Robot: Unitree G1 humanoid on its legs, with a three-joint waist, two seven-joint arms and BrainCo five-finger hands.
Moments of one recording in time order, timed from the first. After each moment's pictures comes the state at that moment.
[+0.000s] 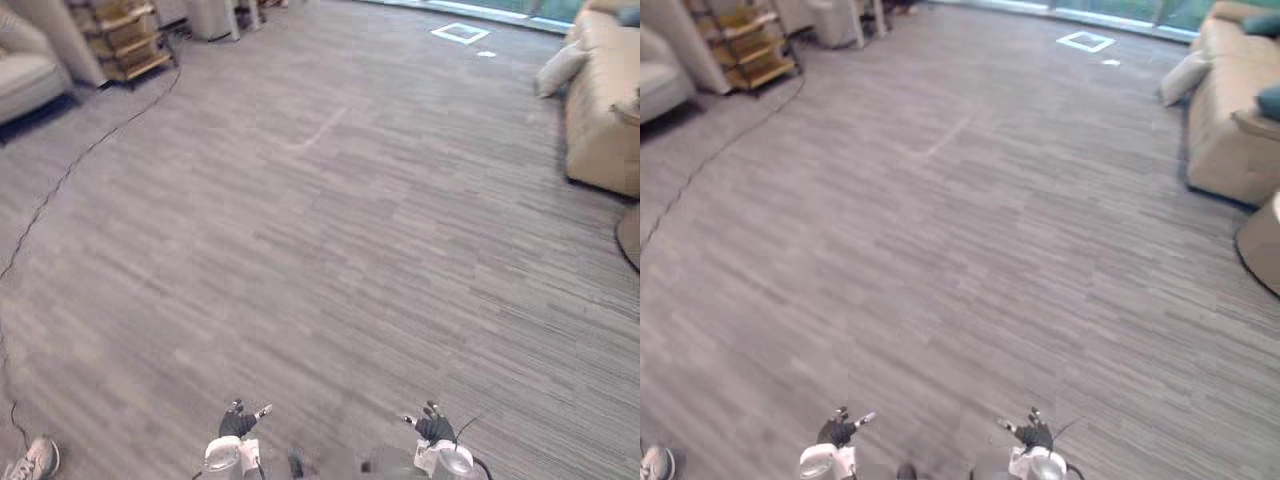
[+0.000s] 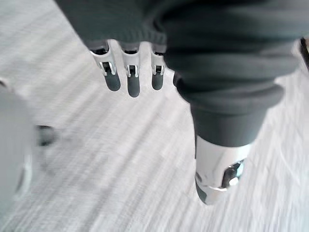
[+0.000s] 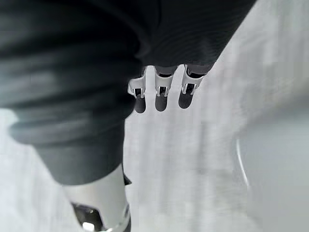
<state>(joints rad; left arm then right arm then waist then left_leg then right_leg) 0.05 0.03 0.09 0.96 -0.02 -0.08 0.10 0.06 -0.01 -0.18 0.89 0.12 -0.08 -0.10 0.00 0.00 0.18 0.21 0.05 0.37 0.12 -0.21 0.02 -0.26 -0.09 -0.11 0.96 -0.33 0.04</state>
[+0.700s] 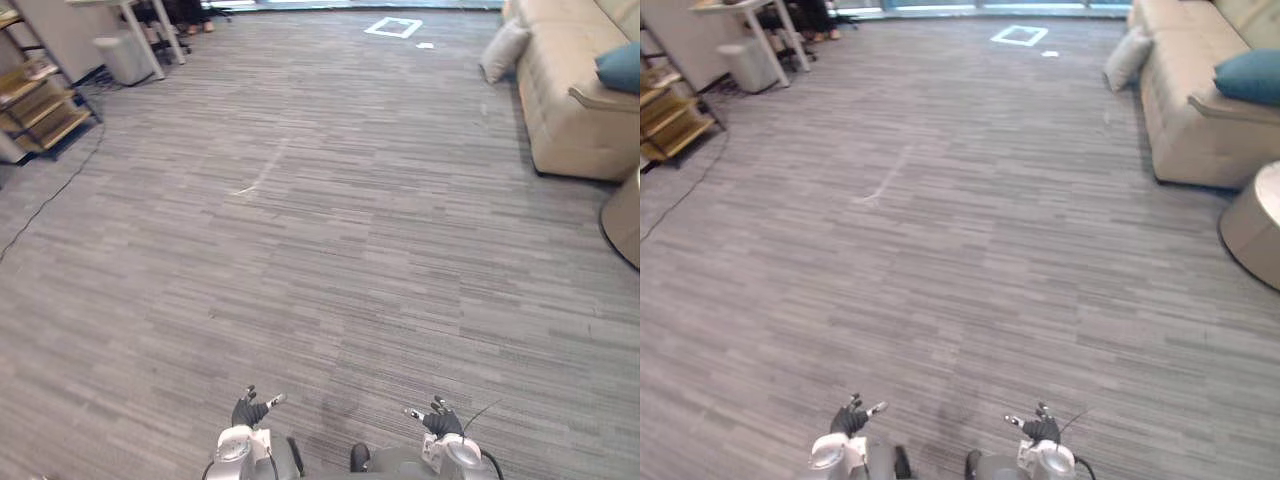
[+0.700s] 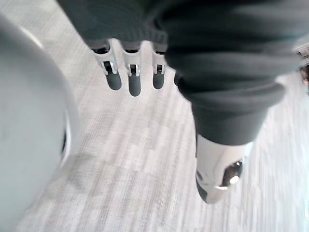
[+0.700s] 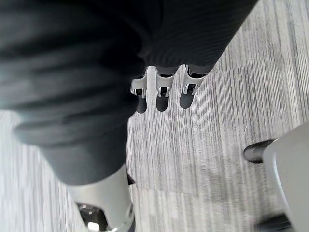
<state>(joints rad) 0.06 -0.01 0.14 0.89 0.00 -0.10 0.09 0.04 -0.05 -0.18 0.95 0.12 -0.06 -0.10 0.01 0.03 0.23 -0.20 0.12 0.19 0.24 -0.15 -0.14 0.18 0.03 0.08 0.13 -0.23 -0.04</state>
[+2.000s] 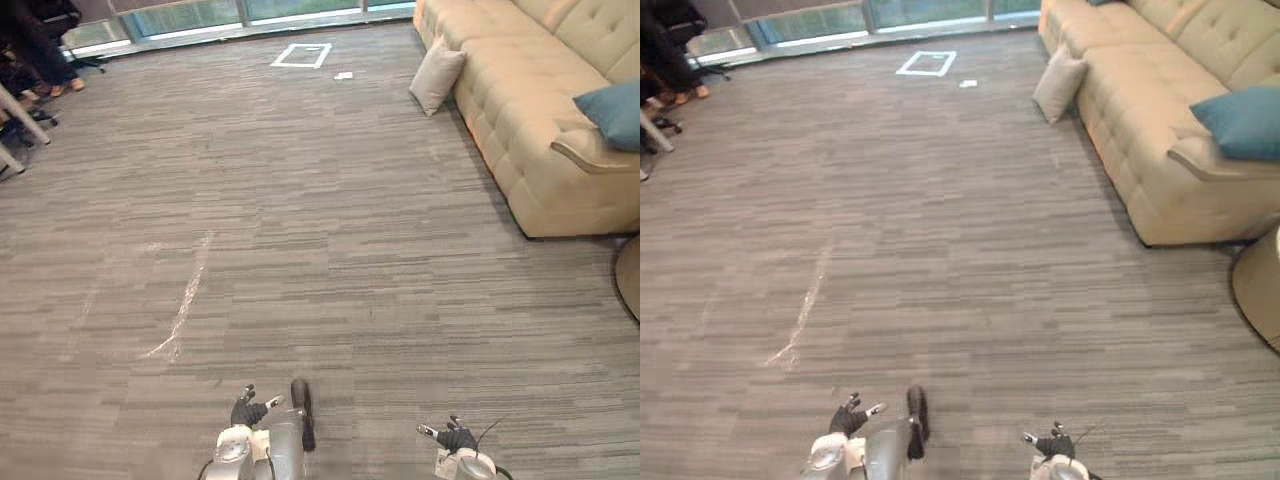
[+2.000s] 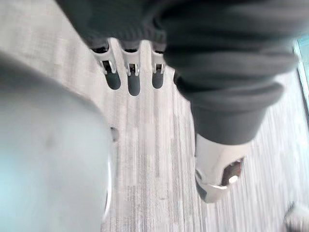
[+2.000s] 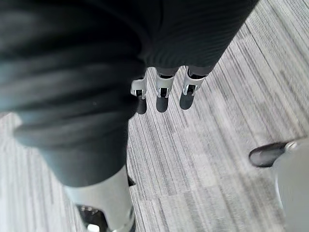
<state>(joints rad) 0.06 0.04 0.05 0.91 0.00 -0.10 0.11 0.07 -0.07 -0.22 1.00 0.08 -0.05 -0.12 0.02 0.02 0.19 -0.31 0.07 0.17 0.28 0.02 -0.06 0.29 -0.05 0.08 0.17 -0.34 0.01</state>
